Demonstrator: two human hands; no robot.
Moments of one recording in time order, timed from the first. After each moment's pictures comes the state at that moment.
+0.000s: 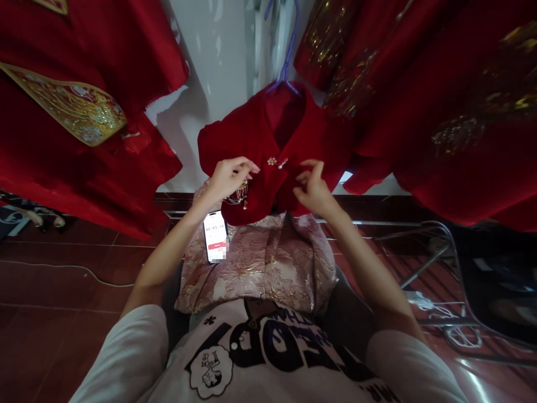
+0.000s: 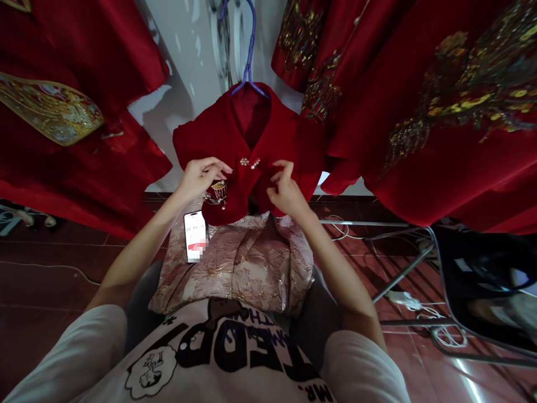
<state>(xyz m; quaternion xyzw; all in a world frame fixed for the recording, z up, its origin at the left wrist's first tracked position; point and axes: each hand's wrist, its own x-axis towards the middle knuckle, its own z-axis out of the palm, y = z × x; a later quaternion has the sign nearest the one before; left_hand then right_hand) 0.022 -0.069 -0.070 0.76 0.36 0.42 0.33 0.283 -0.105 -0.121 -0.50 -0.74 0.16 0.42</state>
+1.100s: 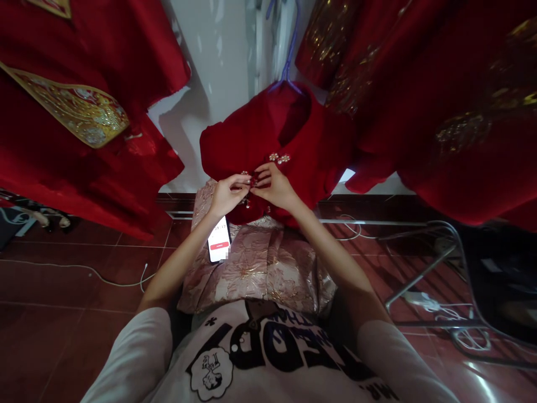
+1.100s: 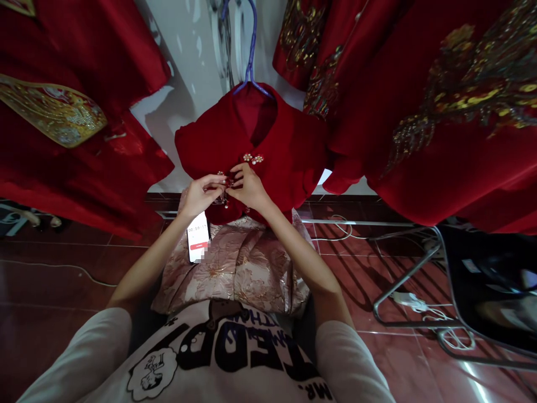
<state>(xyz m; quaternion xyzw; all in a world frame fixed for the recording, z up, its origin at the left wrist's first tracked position) 0.012 -0.086 -0.118 0.68 0.43 0.45 0.37 0.191 -0.087 -0.102 -0.50 -0.68 0.35 0.42</state>
